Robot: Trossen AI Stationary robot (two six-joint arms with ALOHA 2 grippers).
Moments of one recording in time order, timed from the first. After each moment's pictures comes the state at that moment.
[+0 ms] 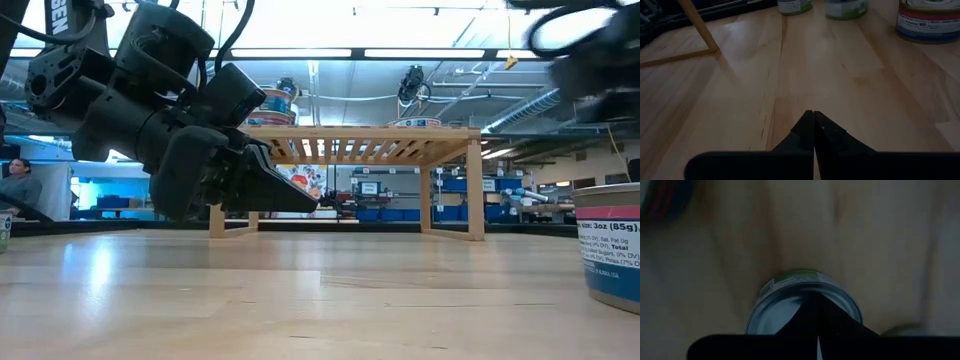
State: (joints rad) left arm -0.27 1.89 0.56 0.97 -0.30 0.08; right arm 0.64 1.74 1.07 -1.01 0.08 0.84
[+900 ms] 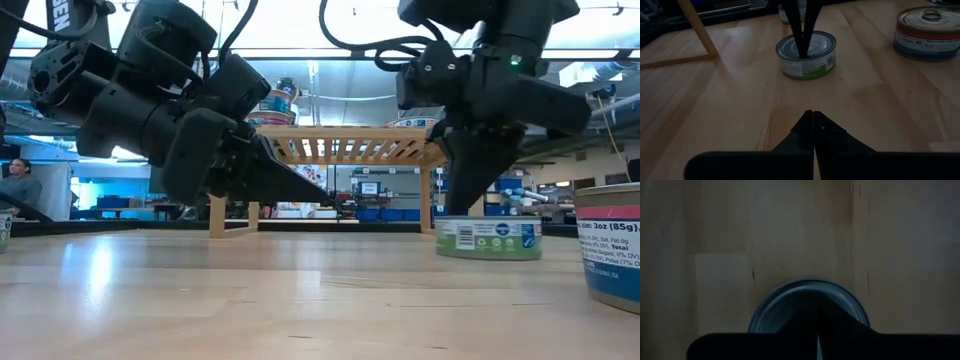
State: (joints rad) left arm -0.27 1.89 0.58 0.98 -0.30 0.04; right arm 0.28 1.75 1.06 -0.61 0.17 0.31
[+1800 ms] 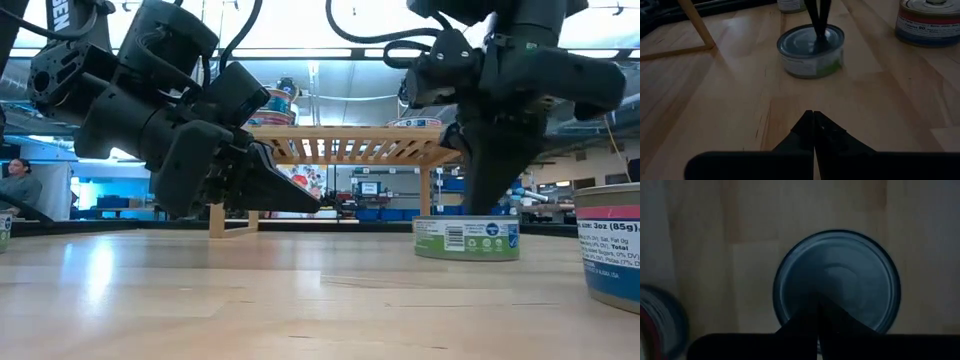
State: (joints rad) left arm -0.28 1.89 0.58 0.94 -0.30 0.04; right arm 0.31 1.73 1.05 -0.61 0.07 0.39
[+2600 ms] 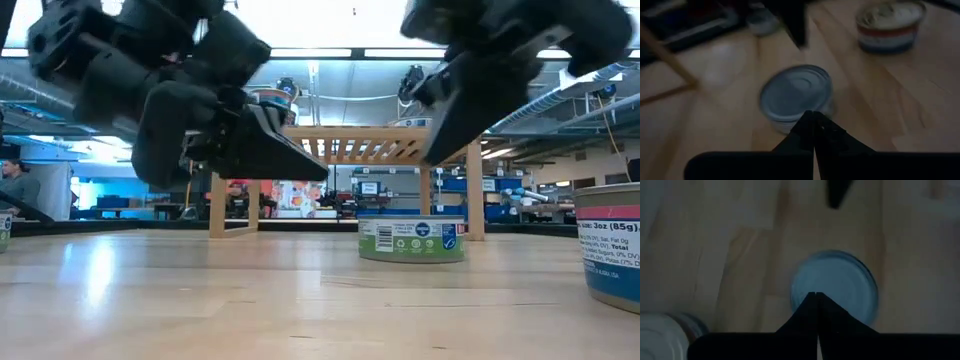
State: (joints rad) left arm -0.32 1.81 0.65 0.79 -0.25 0.20; right arm 0.36 1.65 1.03 -0.38 0.18 0.21
